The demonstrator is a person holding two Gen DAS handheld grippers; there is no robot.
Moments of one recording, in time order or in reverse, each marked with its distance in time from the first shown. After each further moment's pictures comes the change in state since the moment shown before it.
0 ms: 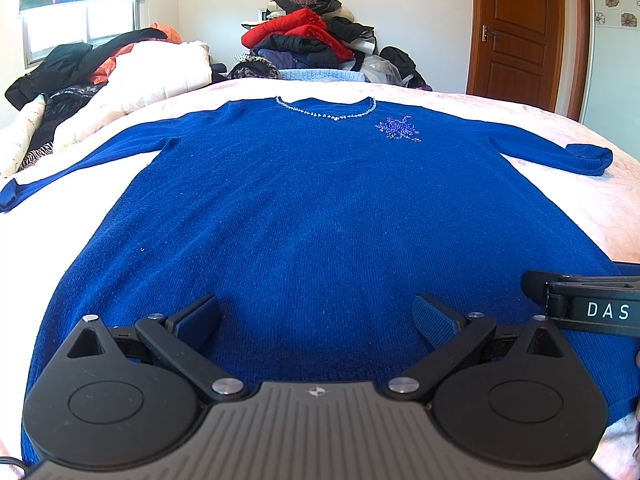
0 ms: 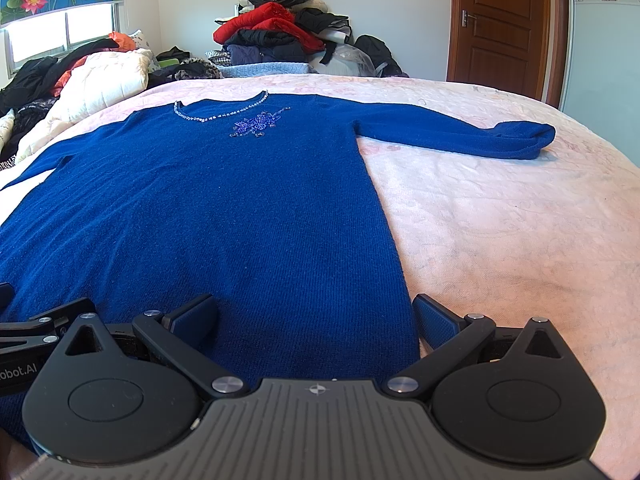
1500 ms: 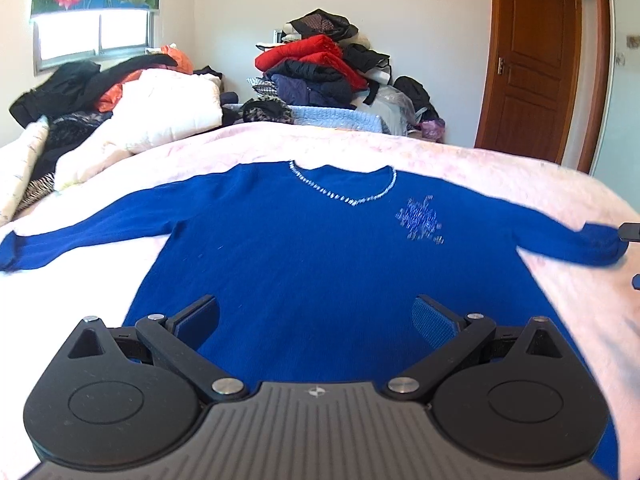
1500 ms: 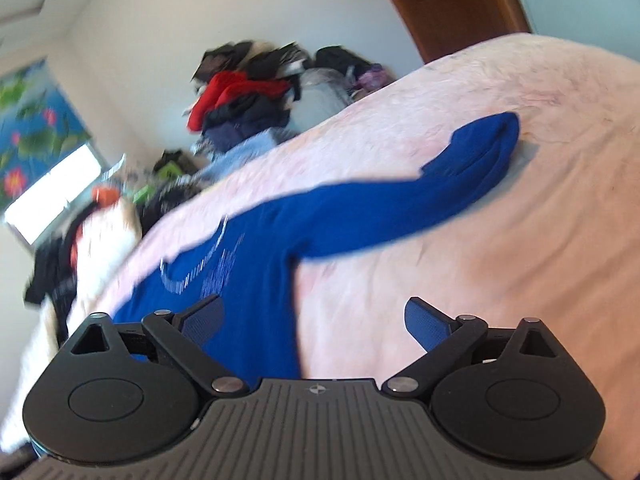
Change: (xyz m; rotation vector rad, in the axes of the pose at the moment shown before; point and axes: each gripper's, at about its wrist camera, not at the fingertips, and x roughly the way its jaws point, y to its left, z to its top) left arm 0.014 0.020 0.104 -0.071 -0.052 -0.009; right arm 0.033 -0.169 0.112 0.511 -0.069 0.233
